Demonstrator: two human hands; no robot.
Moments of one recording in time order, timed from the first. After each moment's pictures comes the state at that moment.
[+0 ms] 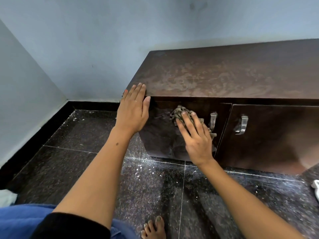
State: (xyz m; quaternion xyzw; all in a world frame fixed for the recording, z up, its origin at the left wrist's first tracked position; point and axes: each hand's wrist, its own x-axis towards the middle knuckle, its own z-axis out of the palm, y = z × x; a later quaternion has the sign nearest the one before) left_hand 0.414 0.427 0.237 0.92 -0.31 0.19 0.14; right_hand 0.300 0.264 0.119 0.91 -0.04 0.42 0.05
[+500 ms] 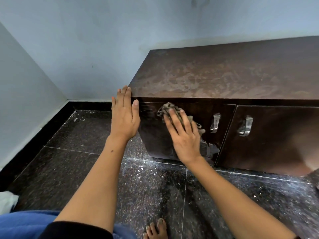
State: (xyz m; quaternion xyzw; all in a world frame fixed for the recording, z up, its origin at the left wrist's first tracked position) left_hand 0.420 0.444 0.221 0.91 -0.25 0.19 0.27; right_hand 0.329 0.295 0.125 0.89 -0.05 0.45 0.07
